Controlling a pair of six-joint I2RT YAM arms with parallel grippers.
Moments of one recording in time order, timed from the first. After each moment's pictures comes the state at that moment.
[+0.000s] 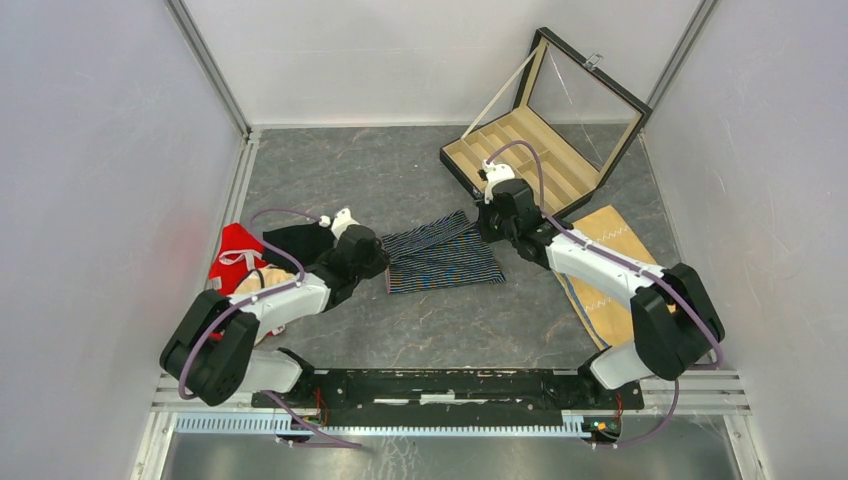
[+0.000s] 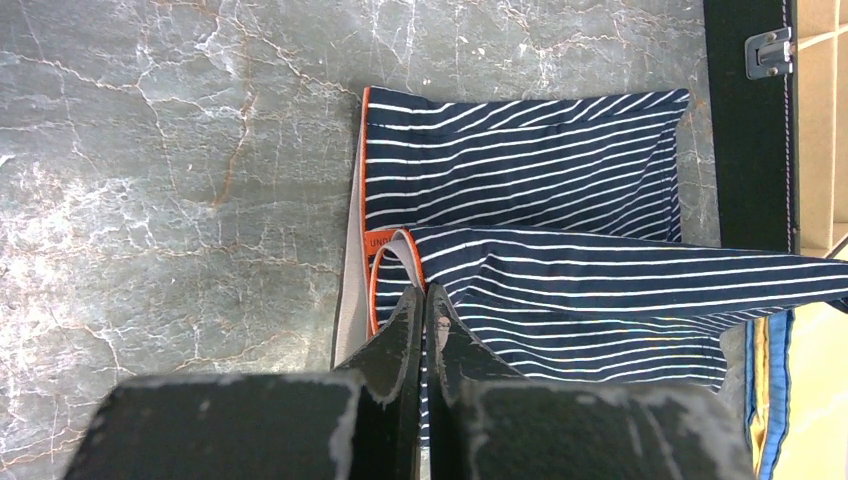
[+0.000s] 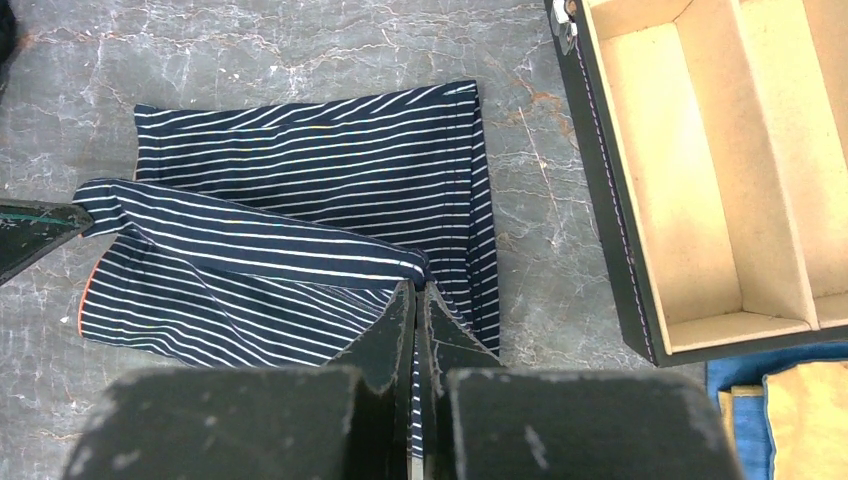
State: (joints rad) left arm -0.56 1.32 0.53 0.11 -0.26 -0.92; right arm 0.58 1.47 0.93 -0.09 0.09 0.25
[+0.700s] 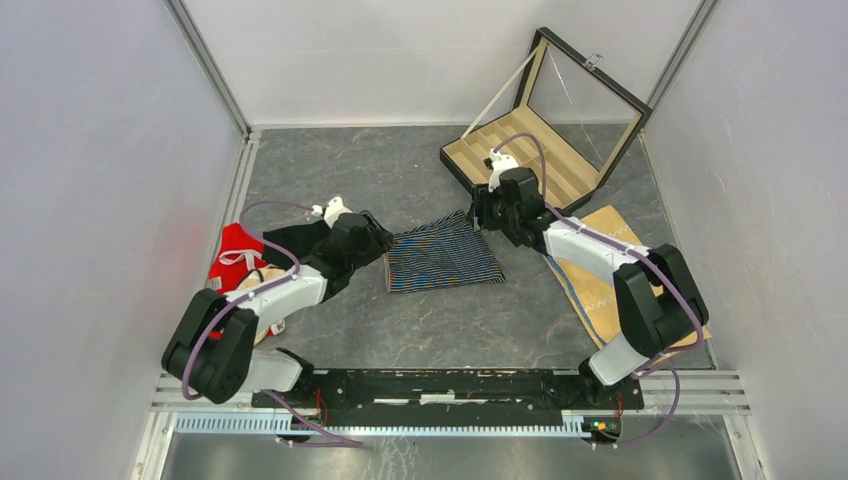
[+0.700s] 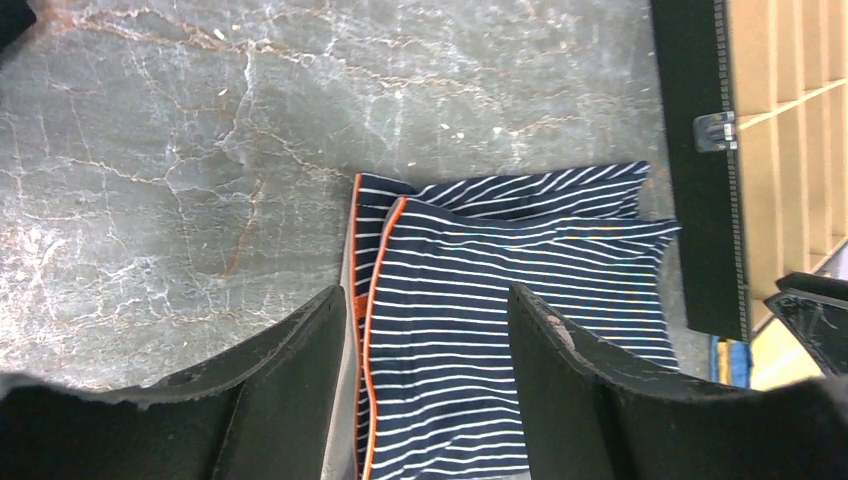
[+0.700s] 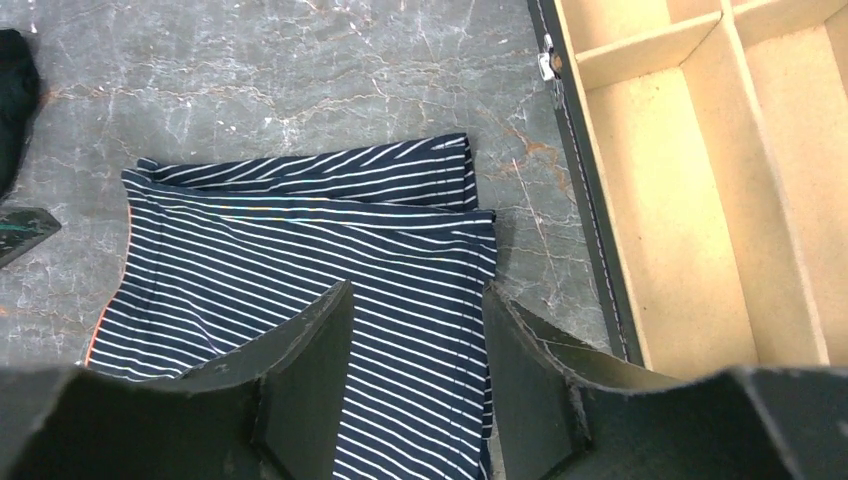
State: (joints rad) left arm -0.49 1.35 0.59 0.13 -0.25 -0.90; right arm 0.49 1.60 0.98 0.01 -0.05 0.27
